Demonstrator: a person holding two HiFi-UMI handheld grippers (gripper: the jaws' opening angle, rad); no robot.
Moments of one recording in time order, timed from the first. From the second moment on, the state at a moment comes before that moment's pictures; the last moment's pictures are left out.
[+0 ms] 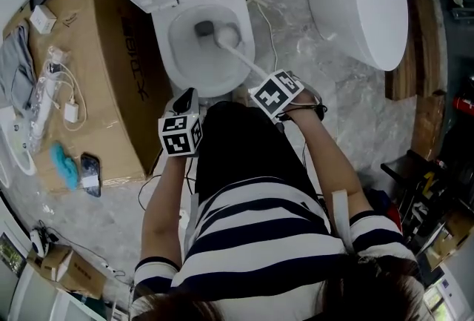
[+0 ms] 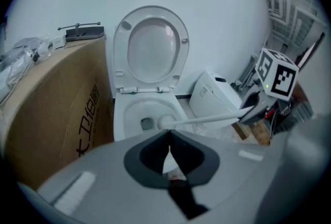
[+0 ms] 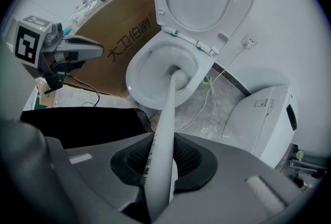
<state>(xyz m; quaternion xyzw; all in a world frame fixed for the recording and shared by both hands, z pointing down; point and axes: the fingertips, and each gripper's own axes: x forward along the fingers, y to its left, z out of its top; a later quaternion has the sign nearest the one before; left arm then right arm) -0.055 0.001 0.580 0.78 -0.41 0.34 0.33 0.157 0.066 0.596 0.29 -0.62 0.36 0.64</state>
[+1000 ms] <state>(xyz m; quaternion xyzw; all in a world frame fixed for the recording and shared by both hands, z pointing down) -0.085 0.007 0.591 0.75 -0.44 0.34 0.36 0.114 0.116 0.597 0.23 -0.64 0.43 0.59</state>
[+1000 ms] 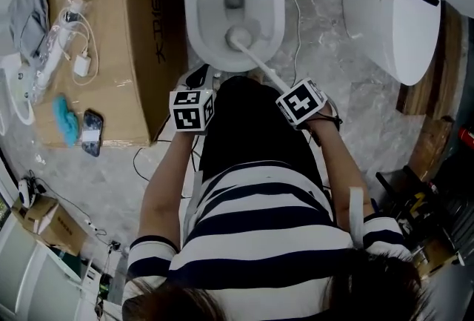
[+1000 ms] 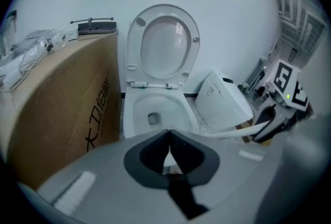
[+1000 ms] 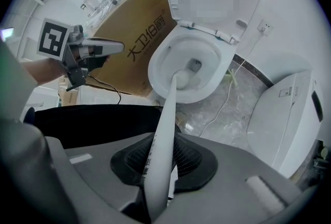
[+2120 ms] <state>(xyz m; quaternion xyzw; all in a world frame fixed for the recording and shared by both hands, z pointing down) -0.109 0.003 0.583 0.74 -0.47 0.33 0.35 0.060 0.038 0.609 0.26 -0.69 0.45 0.50</state>
